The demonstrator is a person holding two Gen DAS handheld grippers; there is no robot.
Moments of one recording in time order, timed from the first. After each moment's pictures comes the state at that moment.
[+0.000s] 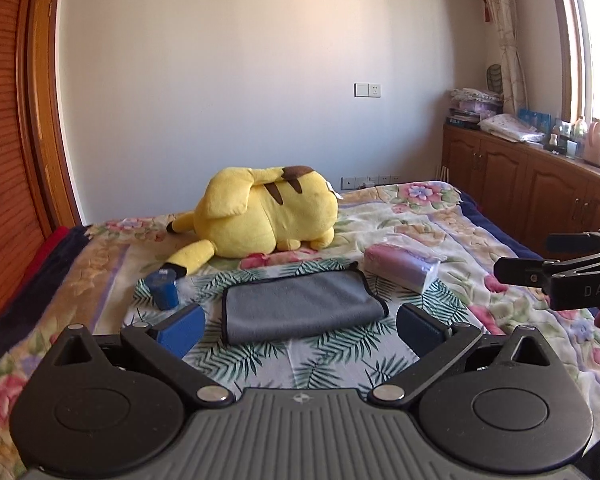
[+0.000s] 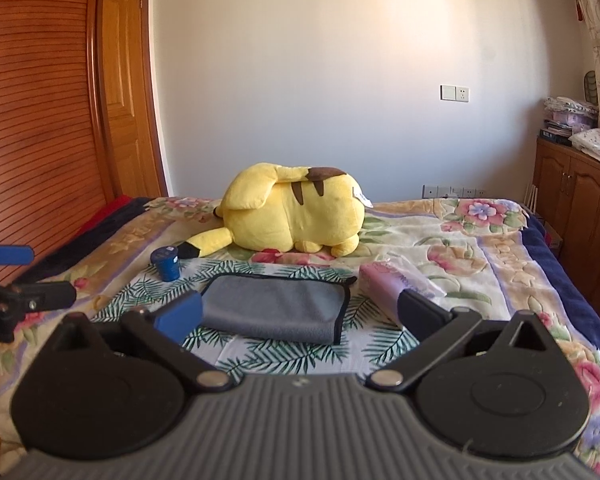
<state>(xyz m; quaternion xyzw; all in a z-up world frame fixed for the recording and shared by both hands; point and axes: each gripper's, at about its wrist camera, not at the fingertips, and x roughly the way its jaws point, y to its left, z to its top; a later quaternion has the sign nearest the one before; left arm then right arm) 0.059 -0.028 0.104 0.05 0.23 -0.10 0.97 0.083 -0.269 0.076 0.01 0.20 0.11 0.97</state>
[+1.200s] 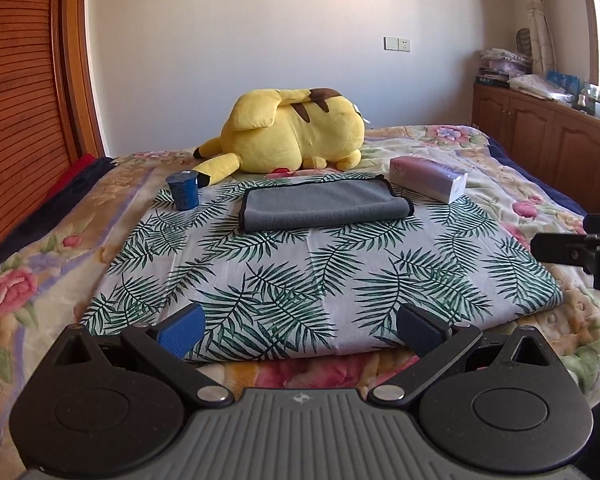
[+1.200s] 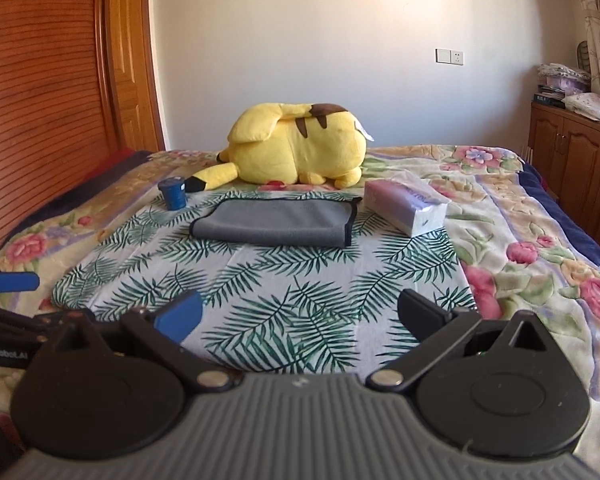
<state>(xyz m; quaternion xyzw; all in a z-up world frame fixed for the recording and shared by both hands) 0.009 -0.025 -0.018 0.05 0.27 -0.04 0.96 0.025 -0.252 -0.016 0.01 0.23 0.10 0.97</state>
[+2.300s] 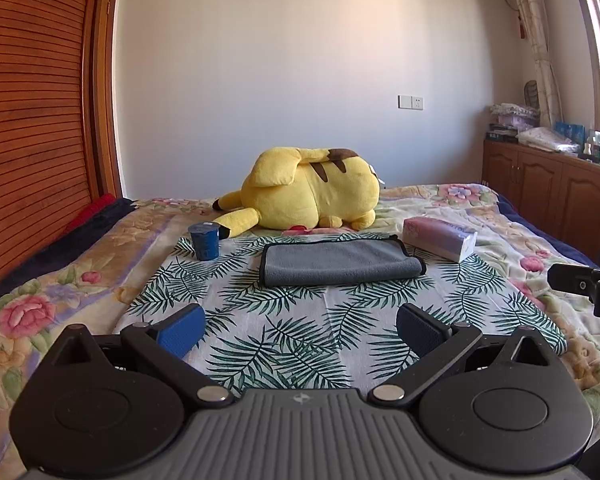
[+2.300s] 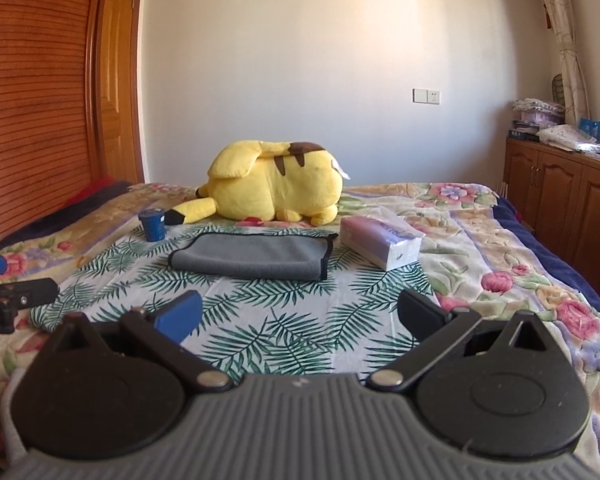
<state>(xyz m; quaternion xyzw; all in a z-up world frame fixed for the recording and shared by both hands) -0.009 -0.009 -0.003 0.03 0.18 -0.03 0.98 0.009 -0.258 -0.016 0.00 0.16 0.06 0.99</state>
